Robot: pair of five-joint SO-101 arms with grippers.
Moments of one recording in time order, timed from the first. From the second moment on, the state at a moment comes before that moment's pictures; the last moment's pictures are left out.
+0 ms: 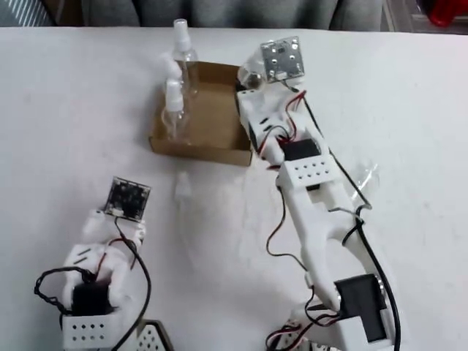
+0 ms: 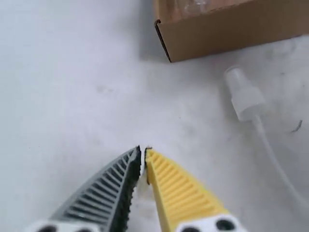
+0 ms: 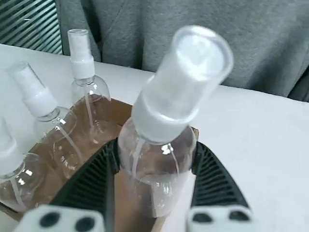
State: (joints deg) left arm -9.9 -103.9 97.1 54.4 -17.9; right arm -16.0 -8.7 26.2 13.3 1.7
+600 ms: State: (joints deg) left arm -14.2 -103.9 95.4 55.4 -15.0; right arm -9.1 -23.1 26.2 39.7 -4.2
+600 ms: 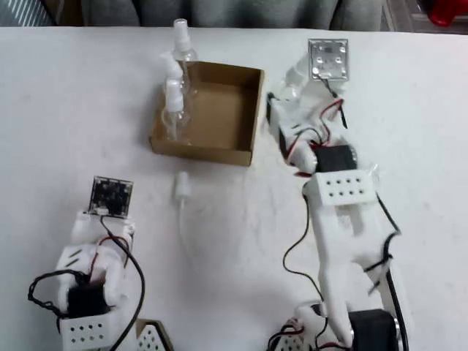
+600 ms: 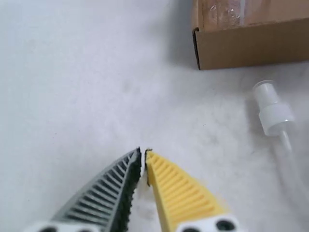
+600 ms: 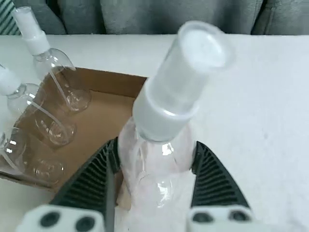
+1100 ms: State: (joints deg) left arm -14.8 -74.9 61.2 64.2 -14.8; right arm 5.5 -30.1 26.2 61.8 7.3
